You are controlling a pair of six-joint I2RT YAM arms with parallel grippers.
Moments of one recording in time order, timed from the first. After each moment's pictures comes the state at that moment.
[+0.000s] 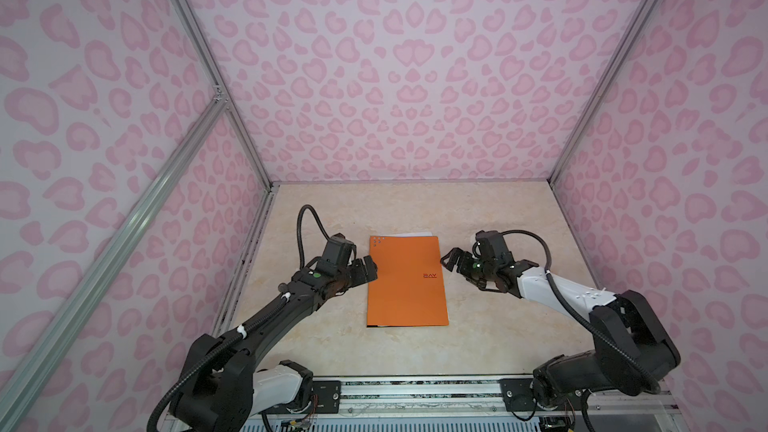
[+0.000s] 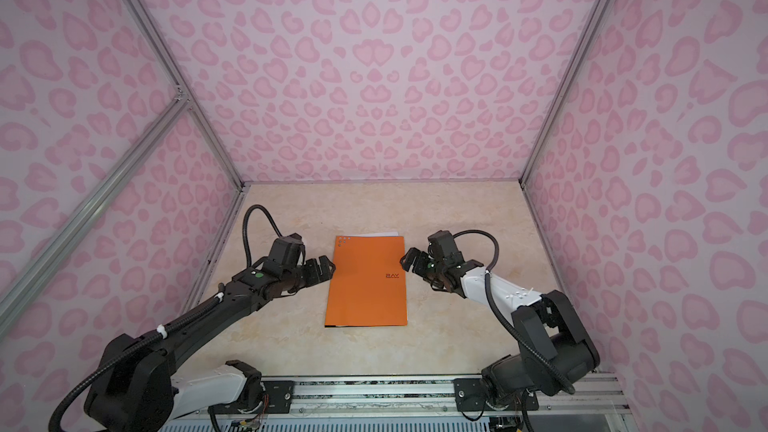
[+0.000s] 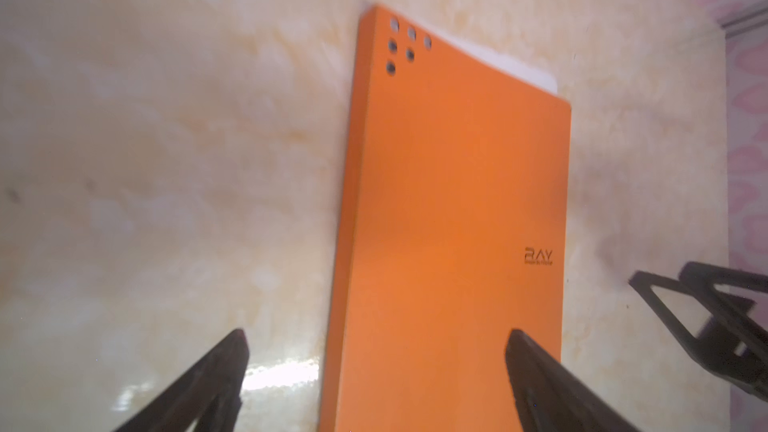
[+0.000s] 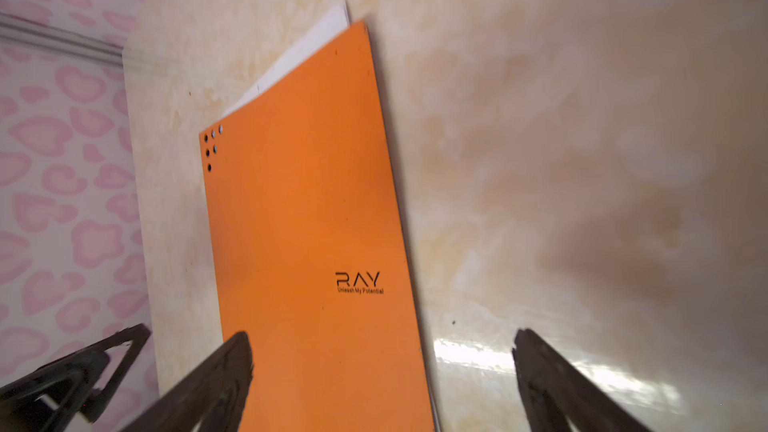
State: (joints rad) left arm -0.41 1.19 0.75 -0.40 0.00 -0.67; right arm 0.40 1.40 0.78 -0.20 -0.17 0.82
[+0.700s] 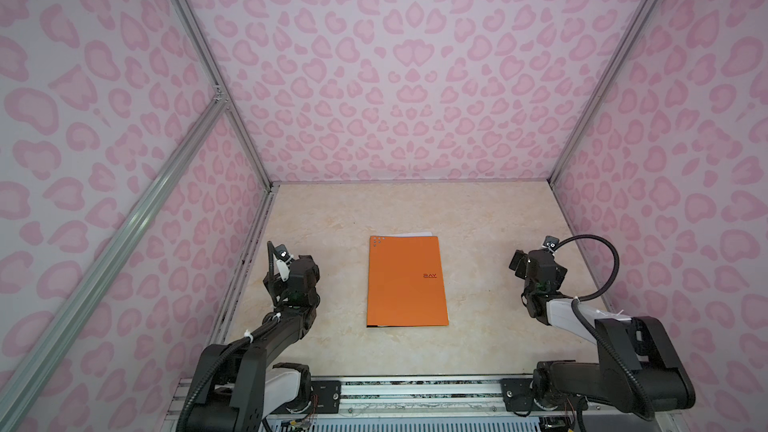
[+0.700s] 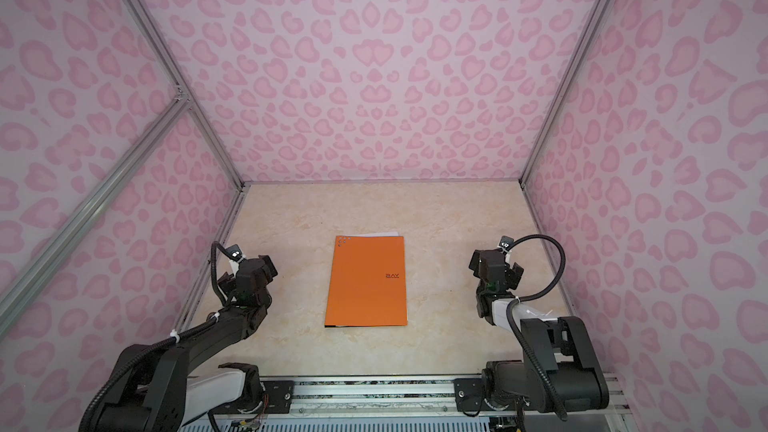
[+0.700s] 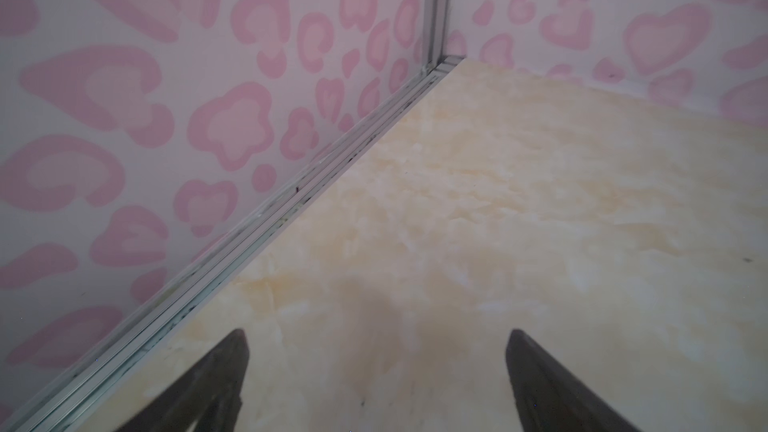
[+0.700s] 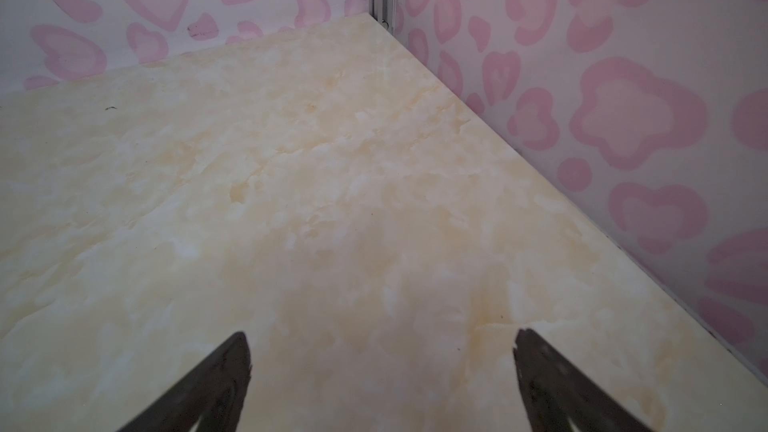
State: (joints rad) left arm -0.08 1.22 0.28 0.48 -0.69 -0.26; right arm 0.04 1.35 0.35 0.49 0.48 0.24
